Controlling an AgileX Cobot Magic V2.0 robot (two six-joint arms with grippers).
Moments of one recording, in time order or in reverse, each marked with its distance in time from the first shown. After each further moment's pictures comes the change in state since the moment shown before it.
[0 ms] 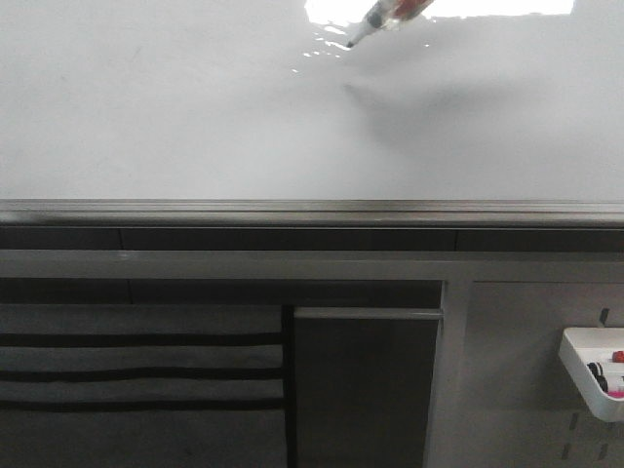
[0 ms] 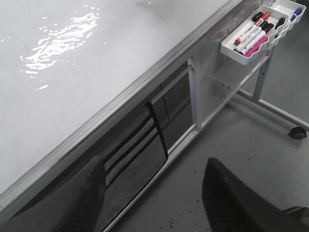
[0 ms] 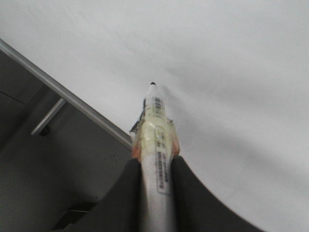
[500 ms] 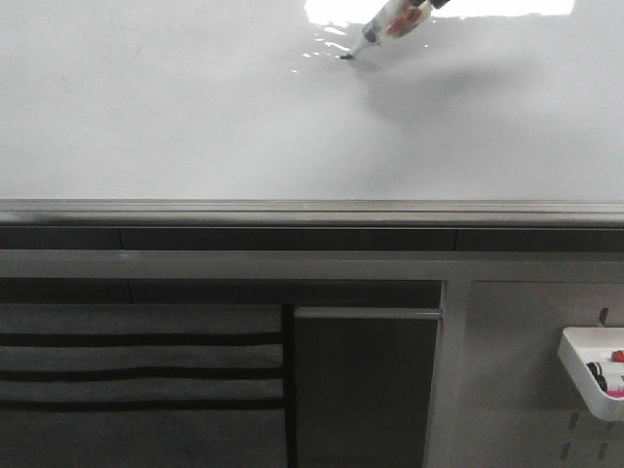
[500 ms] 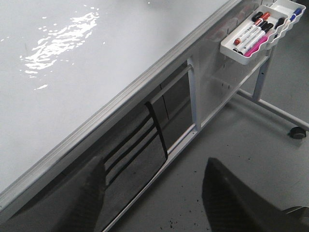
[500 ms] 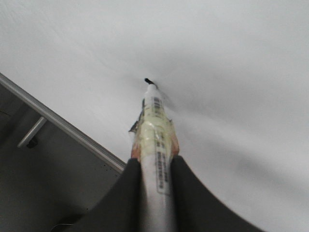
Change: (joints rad) left arm 0.000 0.000 0.000 0.000 -0.001 0.000; right arm -0.016 0.045 -0.002 -0.046 -0.066 0.025
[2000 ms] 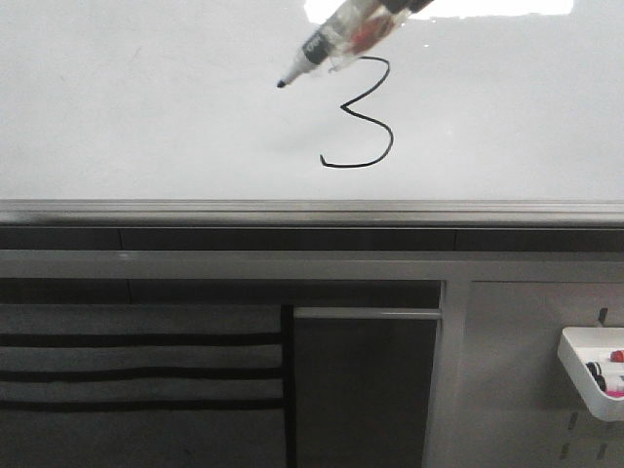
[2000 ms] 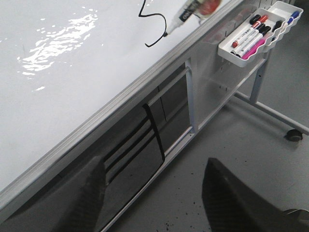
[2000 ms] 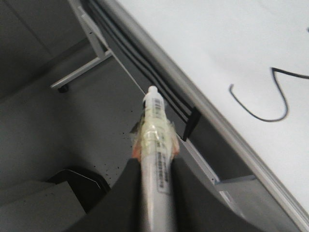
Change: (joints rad) left arm 0.000 0.000 0.000 -0.020 -0.002 0.000; right arm 0.252 -0.261 0.260 0.018 0.004 -0.165
